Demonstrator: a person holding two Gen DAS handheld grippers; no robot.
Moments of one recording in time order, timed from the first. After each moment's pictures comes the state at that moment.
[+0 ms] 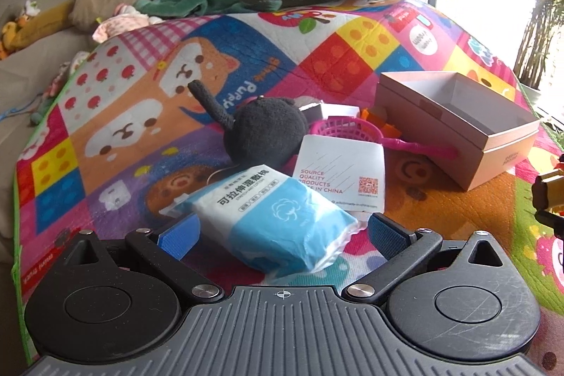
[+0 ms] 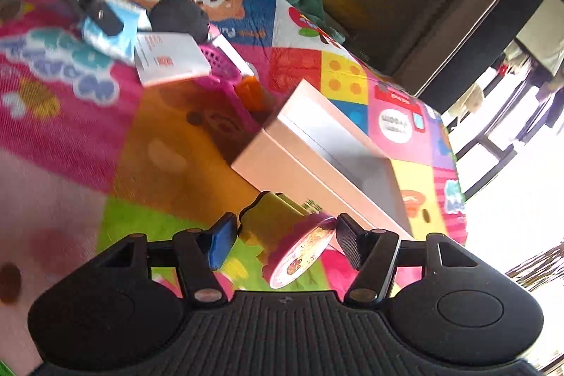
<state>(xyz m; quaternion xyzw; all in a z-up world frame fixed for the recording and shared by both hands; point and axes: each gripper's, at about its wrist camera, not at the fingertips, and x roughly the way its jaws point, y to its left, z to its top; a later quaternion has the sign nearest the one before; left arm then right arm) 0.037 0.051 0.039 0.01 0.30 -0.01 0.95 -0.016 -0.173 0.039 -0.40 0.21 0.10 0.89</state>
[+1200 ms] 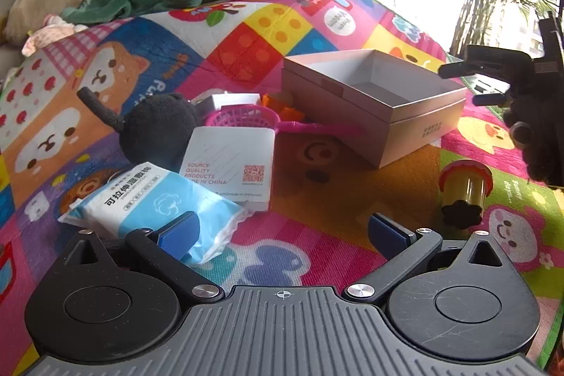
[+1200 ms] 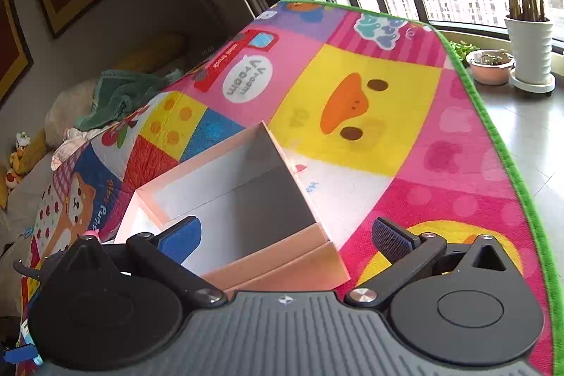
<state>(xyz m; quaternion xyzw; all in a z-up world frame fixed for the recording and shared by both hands) 0.033 0.000 0.030 0.04 0.31 -0.12 0.94 0.137 -0.326 0.057 0.19 0.28 0.06 0.94</state>
